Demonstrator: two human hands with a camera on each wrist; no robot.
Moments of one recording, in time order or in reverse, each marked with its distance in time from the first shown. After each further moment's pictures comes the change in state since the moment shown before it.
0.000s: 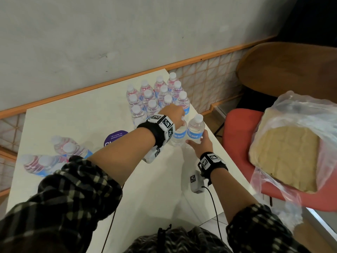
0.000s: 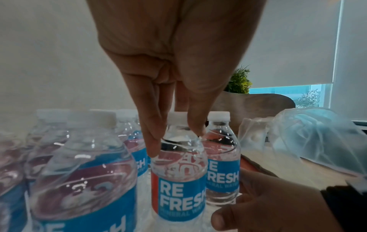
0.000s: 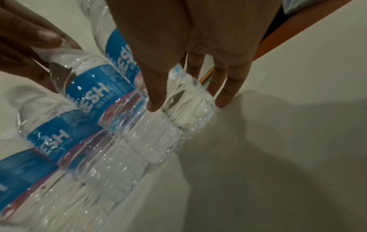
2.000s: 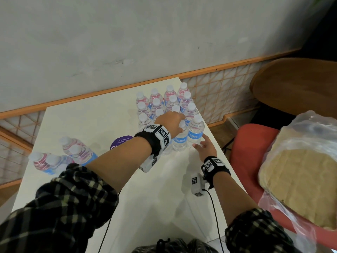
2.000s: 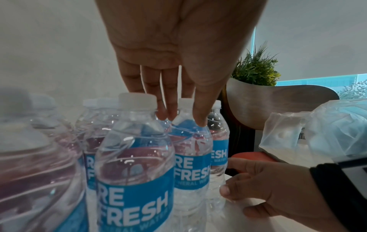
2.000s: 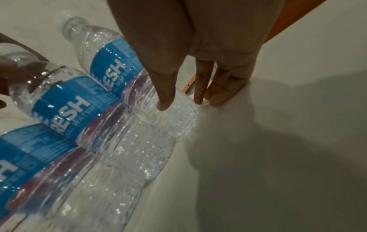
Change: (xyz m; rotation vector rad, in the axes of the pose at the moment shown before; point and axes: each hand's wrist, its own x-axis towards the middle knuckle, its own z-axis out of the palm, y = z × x) left_hand 0.005 -0.022 0.001 -0.028 0.112 -0.068; right_hand 0.061 0.011 0.010 -0.058 -0.111 0.031
